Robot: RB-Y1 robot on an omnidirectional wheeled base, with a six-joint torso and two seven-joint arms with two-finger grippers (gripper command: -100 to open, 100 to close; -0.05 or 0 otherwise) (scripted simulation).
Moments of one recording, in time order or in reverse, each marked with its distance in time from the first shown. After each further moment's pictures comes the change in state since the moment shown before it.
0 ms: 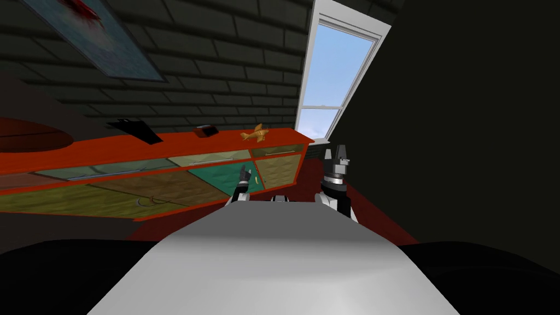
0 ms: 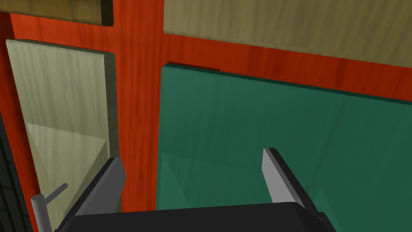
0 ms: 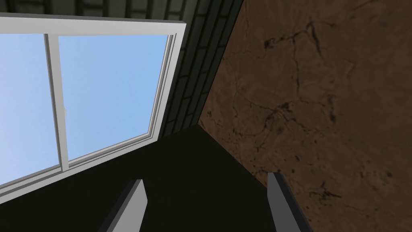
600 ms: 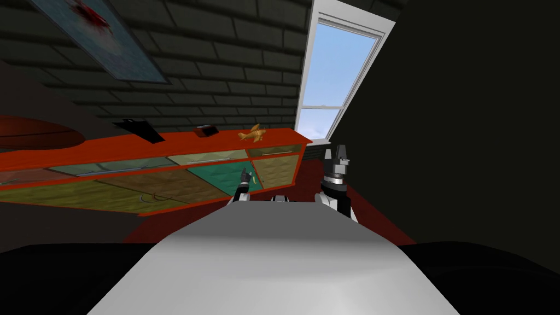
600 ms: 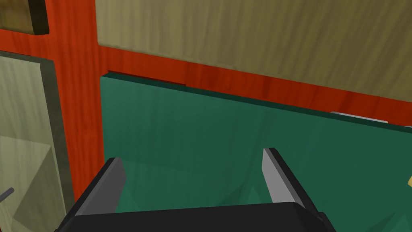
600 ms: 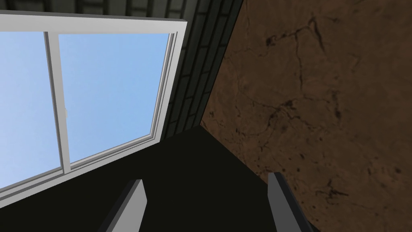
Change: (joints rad) left arm -0.065 0.007 0.015 0.171 0.013 -0.009 0.051; right arm 0.000 0.000 0.000 0.000 0.000 0.000 0.000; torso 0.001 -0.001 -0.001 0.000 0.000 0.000
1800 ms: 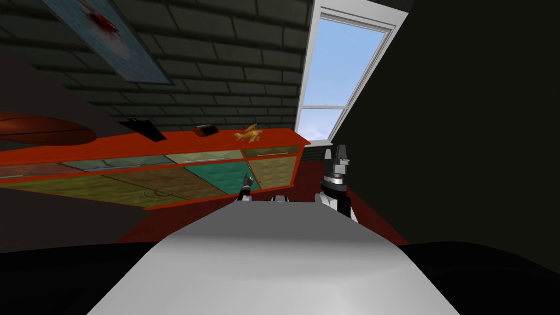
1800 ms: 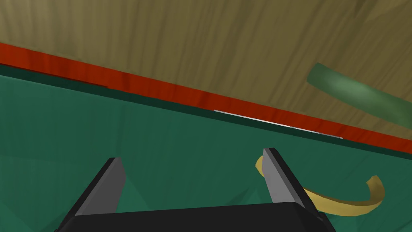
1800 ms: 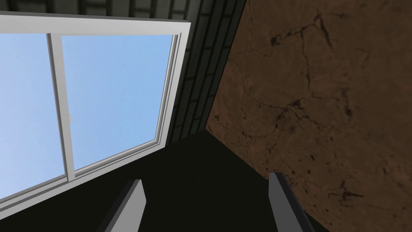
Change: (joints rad) left arm -0.135 -0.014 0.033 0.383 0.014 -0.028 0.125; right arm 0.000 0.000 0.000 0.000 0.000 0.000 0.000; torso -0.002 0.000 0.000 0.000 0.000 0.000
